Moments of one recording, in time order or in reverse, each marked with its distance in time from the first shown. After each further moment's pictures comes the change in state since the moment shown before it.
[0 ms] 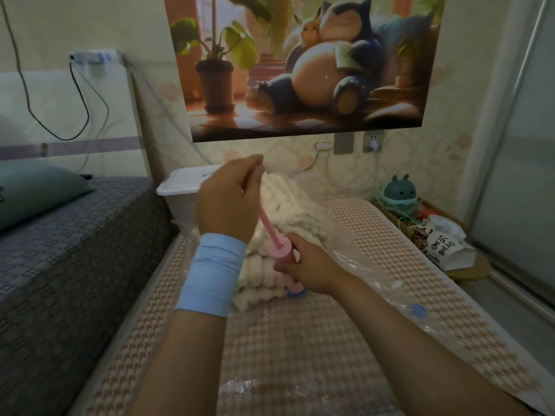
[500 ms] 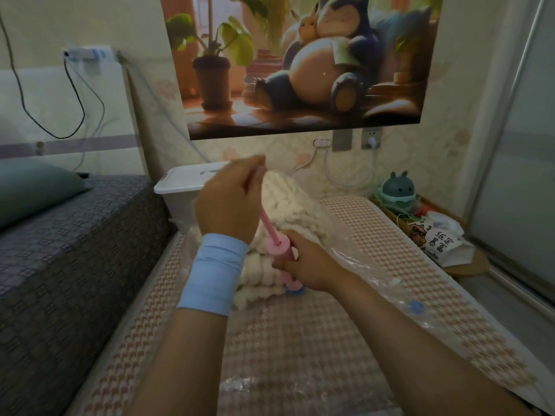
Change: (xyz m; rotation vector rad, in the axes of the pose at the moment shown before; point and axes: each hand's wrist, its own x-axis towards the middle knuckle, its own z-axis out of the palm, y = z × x) left_hand -0.005 0.005 0.003 0.018 0.021 0.017; right_hand -0.001 -0.004 -0.001 0.023 0.006 0.012
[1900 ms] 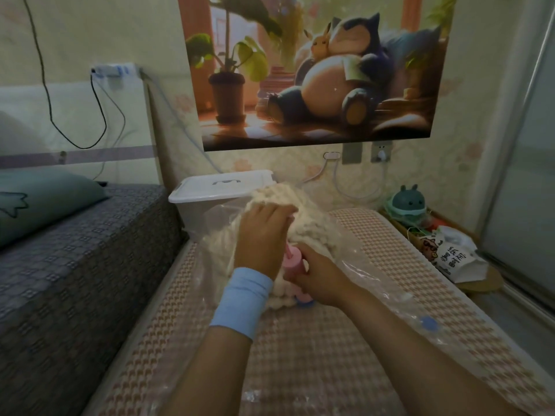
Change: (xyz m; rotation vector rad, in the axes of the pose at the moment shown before) left_hand -0.039 -0.023 0.026 0.090 -0.205 0.229; right_hand -0.003 -0.003 0.004 -0.036 0.013 0.012
